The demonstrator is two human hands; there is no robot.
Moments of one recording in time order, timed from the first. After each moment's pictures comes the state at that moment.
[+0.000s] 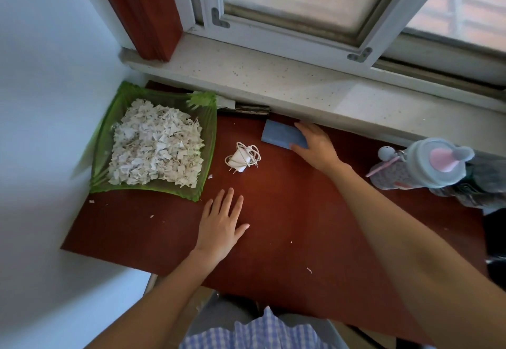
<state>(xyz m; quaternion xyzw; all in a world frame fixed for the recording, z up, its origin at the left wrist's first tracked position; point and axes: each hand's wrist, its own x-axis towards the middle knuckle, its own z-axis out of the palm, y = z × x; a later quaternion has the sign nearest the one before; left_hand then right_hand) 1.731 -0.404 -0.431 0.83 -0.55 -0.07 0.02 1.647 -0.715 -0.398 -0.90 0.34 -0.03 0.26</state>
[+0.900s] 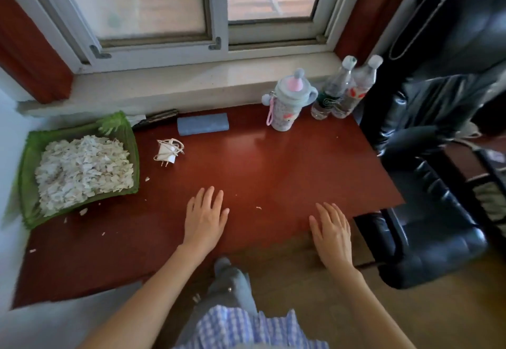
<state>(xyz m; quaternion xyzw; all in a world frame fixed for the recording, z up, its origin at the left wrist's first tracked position) 1.642 -0.380 -0.390 0.74 -0.67 -0.05 0.06 1.347 -0.405 -0.379 -0.71 0.68 -0.13 0.12</state>
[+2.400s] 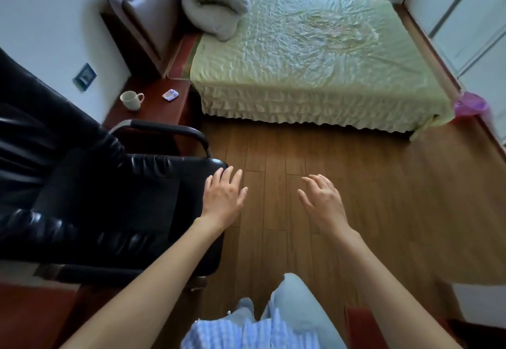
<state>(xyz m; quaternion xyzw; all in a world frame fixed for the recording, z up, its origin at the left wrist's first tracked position) 0.846 -0.434 -0.336 0.20 -0.97 -0.12 0.02 0.734 -0.221 -0.328 -0.27 0.94 -0.19 0.05</state>
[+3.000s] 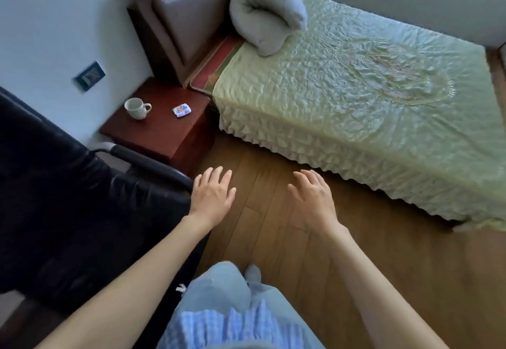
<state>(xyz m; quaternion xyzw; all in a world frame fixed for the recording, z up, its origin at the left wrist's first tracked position) 0.576 -0.561 -0.358 0.35 -0.93 -0.12 0.01 0.399 -0.395 -0.330 -0.40 0.90 -0.17 0.10</state>
